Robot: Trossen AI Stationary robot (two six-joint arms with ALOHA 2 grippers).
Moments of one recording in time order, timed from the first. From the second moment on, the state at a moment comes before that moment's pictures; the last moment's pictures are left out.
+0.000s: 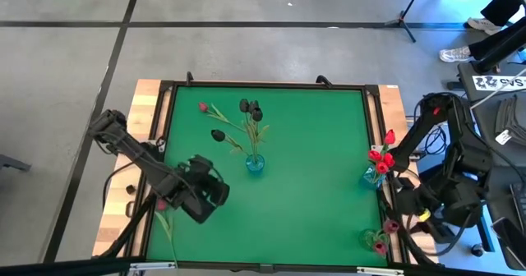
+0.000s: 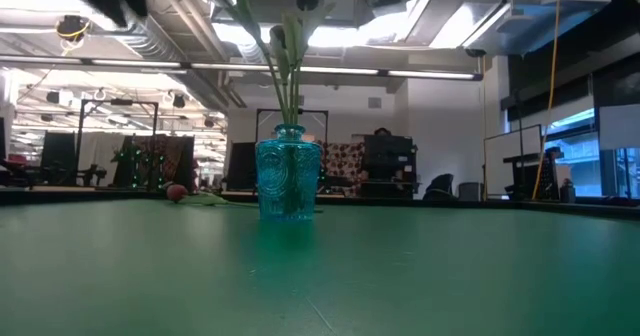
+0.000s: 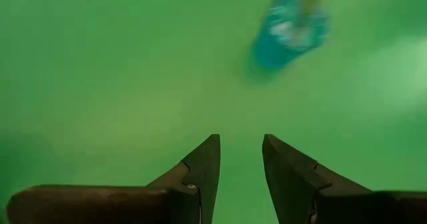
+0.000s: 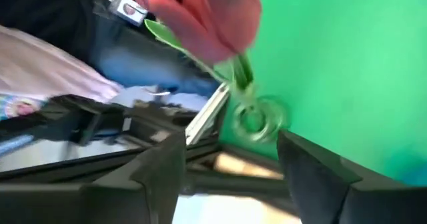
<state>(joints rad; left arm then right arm) -0.62 1.56 1.37 -1.32 -0.56 -1.81 1.26 1.13 1.44 -1.26 0.08 1.05</state>
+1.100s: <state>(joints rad) 0.03 1.24 0.63 -0.91 -0.39 -2.20 1.26 1.05 1.57 -1.40 0.24 1.11</state>
